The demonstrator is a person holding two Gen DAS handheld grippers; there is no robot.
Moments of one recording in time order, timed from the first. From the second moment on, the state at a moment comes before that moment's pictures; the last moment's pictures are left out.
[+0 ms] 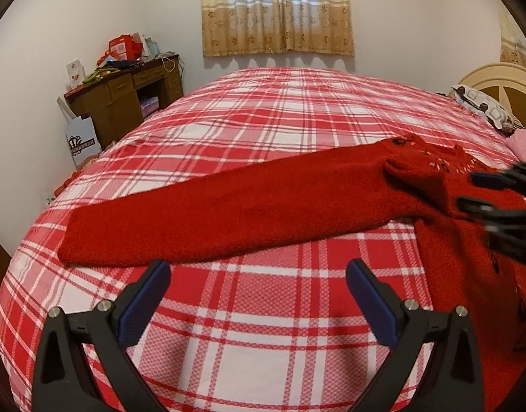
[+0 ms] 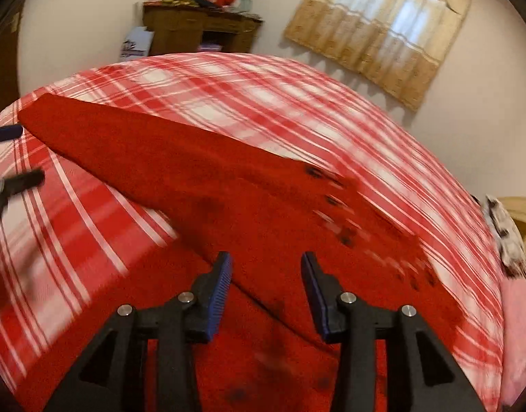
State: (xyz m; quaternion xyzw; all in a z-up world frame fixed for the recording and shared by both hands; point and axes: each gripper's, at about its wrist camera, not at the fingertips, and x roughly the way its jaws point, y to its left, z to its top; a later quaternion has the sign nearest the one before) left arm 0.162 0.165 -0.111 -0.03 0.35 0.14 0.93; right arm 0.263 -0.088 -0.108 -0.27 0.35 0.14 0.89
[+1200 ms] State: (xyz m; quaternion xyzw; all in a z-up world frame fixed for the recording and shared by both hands) left arm 0.284 0.061 -0.141 0.03 0.41 0.05 0.91; right arm 0.251 -0.318 -0.110 -0.18 0.41 0.03 0.89
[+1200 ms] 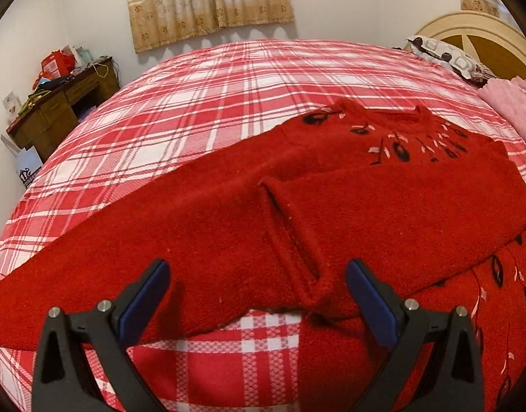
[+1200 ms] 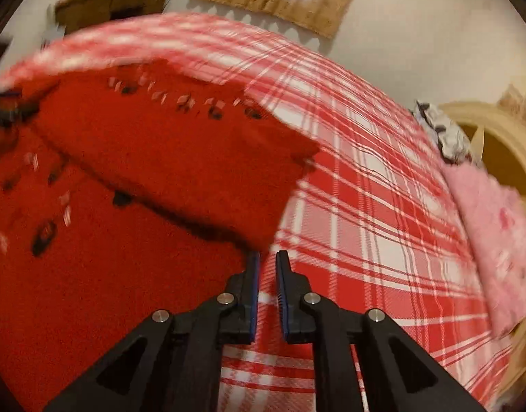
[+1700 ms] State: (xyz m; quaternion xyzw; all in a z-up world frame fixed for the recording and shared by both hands) left arm 0.279 0.056 -0.142 0.04 0.39 0.06 0.92; right arm 0.417 -0.347 -0.139 0.05 0.48 -0.01 0.88
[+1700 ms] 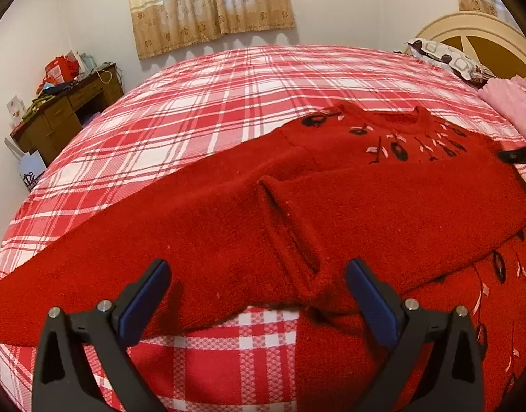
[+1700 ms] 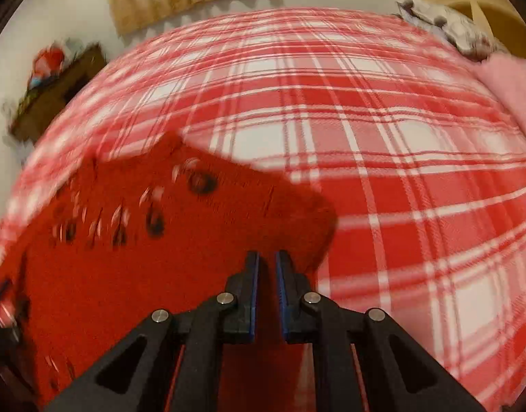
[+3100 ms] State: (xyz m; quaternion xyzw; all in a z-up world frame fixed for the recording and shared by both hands) left arm 0.140 0.372 -0.116 -0.15 0.38 0.33 0.85; right arm 0.278 -0.277 -0.152 -0.07 0.41 0.00 0.91
